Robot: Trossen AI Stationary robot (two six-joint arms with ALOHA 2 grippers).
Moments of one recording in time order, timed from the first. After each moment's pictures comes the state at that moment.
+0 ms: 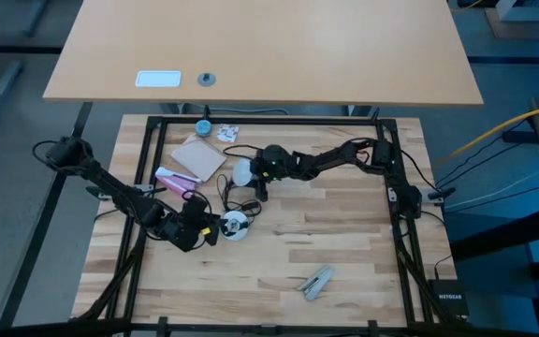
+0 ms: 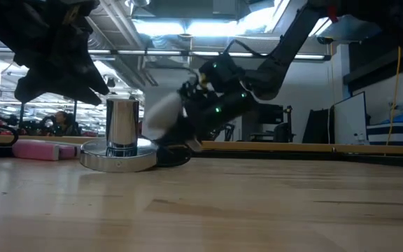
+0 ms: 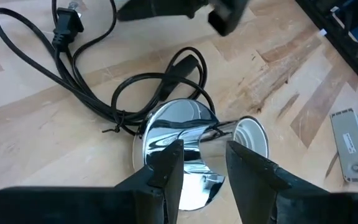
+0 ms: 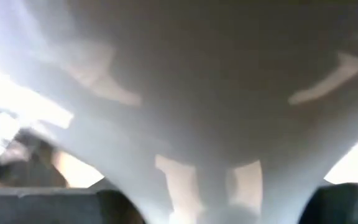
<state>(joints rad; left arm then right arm) -0.55 1.25 0.58 -0.23 -0.74 -1.33 -0.25 2.18 1.21 0.53 -0.33 -0.06</state>
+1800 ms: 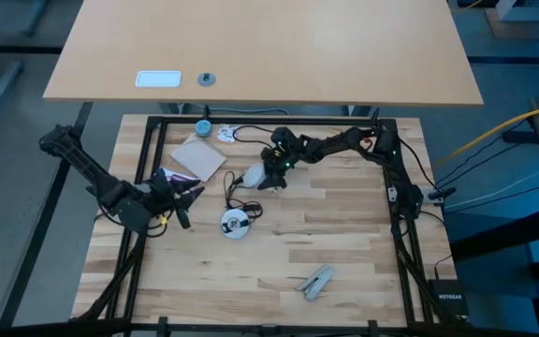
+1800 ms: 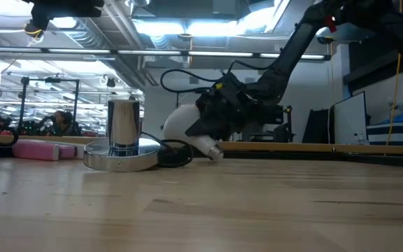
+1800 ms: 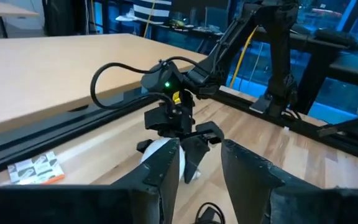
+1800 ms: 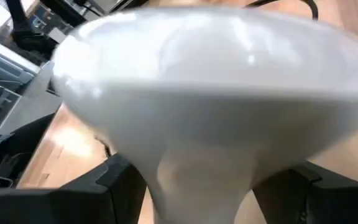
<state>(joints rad) -0.68 0.79 0.58 -0.18 -1.25 -0.55 -0.43 2.19 1.21 0.30 -0.93 0.12</state>
